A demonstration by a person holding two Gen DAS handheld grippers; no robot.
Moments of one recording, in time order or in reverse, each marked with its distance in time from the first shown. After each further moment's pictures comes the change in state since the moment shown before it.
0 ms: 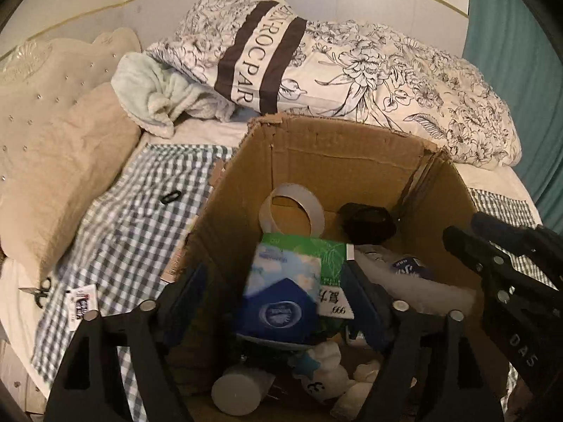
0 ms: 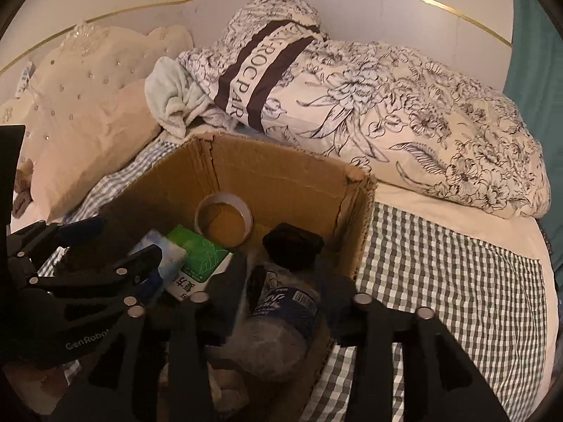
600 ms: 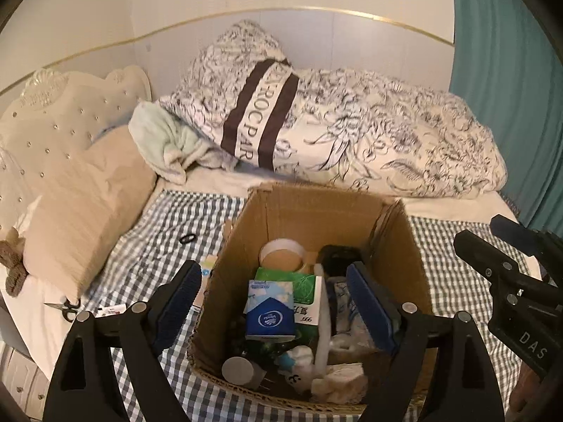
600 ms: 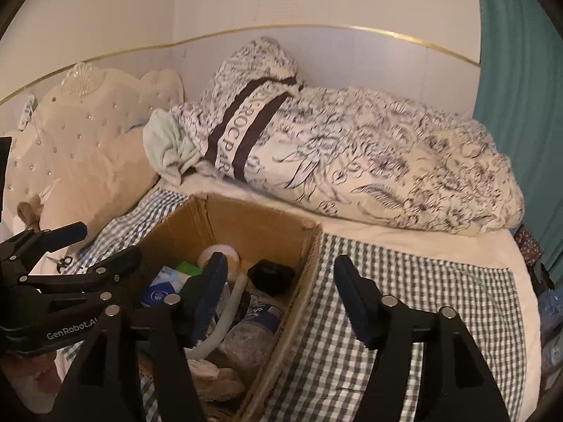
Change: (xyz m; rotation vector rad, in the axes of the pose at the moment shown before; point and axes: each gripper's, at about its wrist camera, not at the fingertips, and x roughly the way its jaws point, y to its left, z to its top) left arm -0.094 -0.017 0.019 0.000 -0.155 0.011; right arm -0.098 -0.024 0.014 0.045 -0.163 -0.044
